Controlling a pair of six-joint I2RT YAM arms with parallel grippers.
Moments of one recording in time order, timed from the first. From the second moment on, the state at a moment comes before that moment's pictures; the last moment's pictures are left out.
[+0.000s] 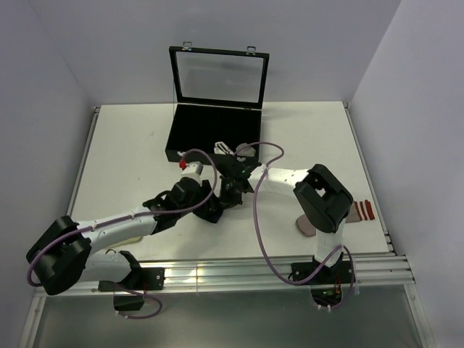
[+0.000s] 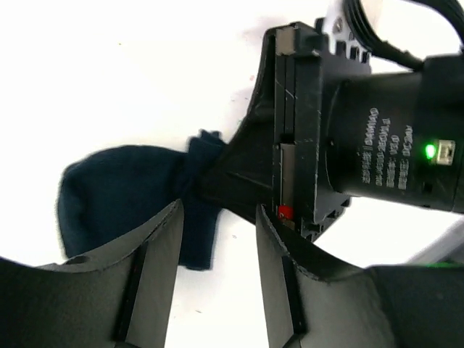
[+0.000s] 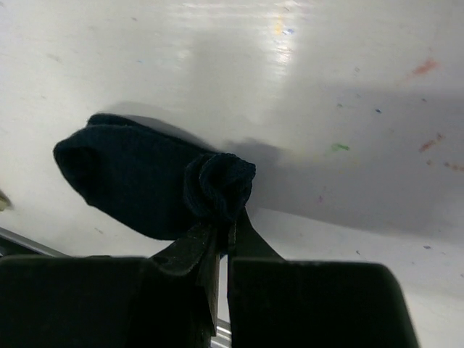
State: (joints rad) left arm -0.80 1.25 0.55 0.09 -0.08 -0.78; right arm 0.81 1.87 1.16 -0.43 -0.10 0.92
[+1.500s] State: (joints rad) left arm -0.82 1.47 0.58 0.07 -0.37 -0.87; right arm 0.77 1.80 1.07 -0.34 -0.17 0.77
